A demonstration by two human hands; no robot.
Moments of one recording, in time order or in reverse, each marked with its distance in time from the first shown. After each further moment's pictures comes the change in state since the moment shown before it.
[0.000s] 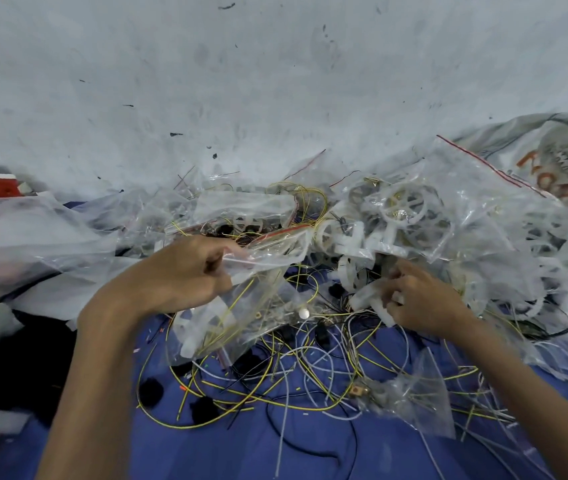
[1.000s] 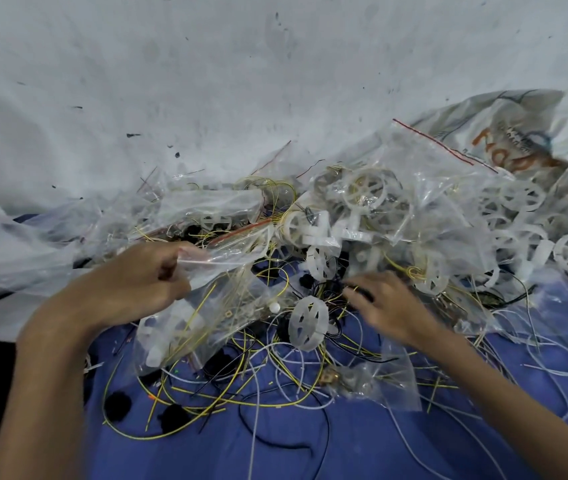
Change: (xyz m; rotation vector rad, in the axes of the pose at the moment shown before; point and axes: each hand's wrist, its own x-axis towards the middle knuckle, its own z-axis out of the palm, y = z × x) left_hand 0.003 0.001 0.003 0.037 0.023 -0.008; right_hand -0.036 -0.006 0.012 0.183 0.035 -0.004
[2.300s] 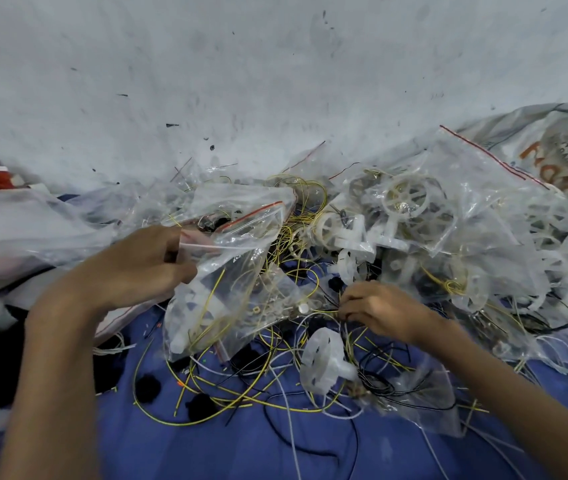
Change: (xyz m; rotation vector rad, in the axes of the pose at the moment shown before) left_hand -0.012 -0.026 -0.018 -0.052 0.051 -0.081; right_hand 0.043 -0.011 0.015 -0.212 -0.193 -0.632
